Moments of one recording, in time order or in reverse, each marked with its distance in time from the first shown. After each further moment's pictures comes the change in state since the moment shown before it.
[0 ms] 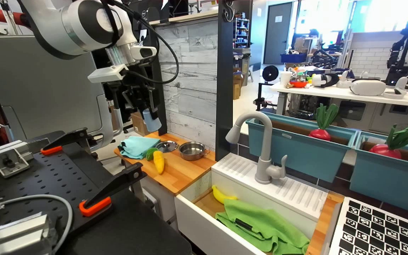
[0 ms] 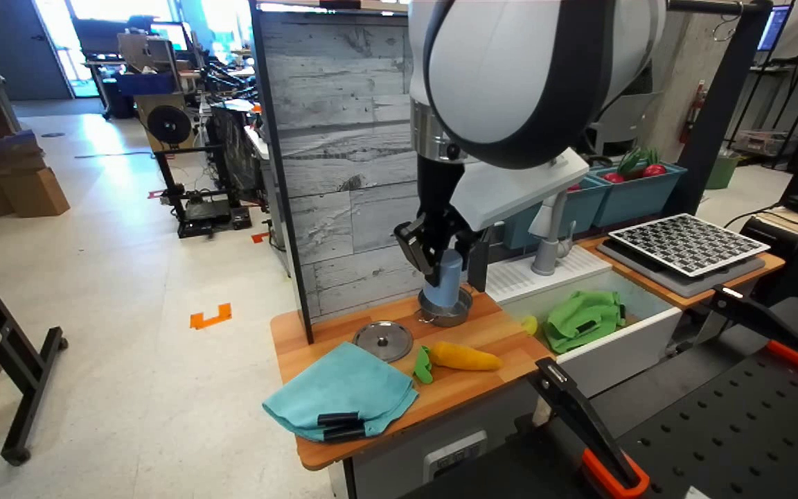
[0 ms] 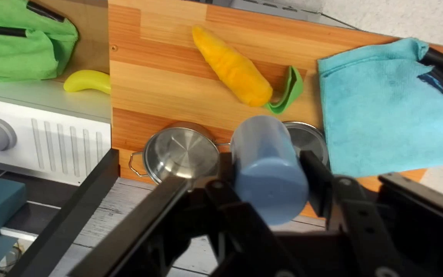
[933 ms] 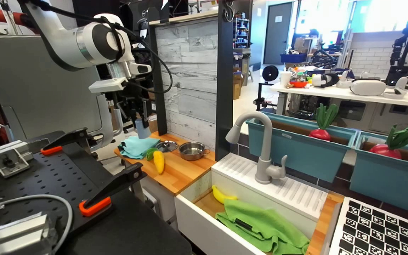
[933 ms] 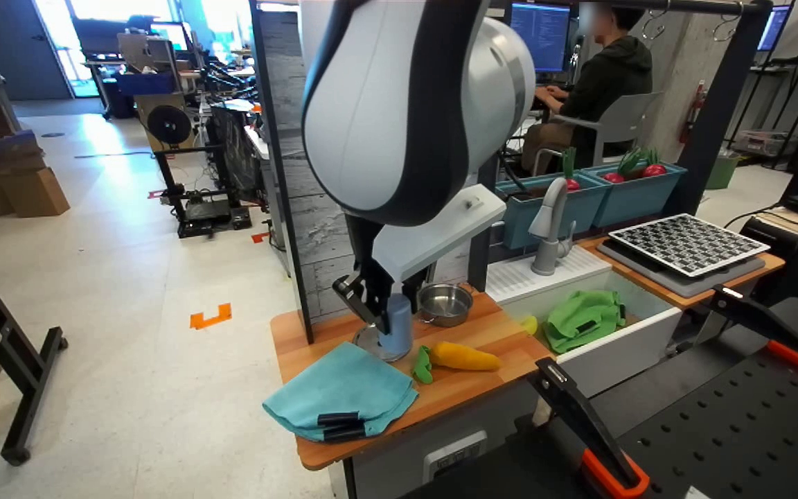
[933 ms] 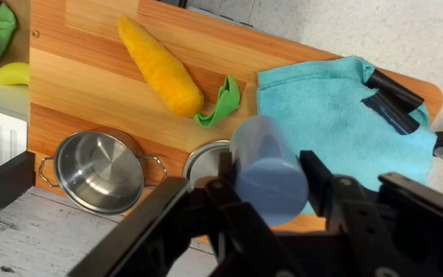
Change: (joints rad) arm -0.003 0.178 0.116 0.229 -0.016 -0.170 0.000
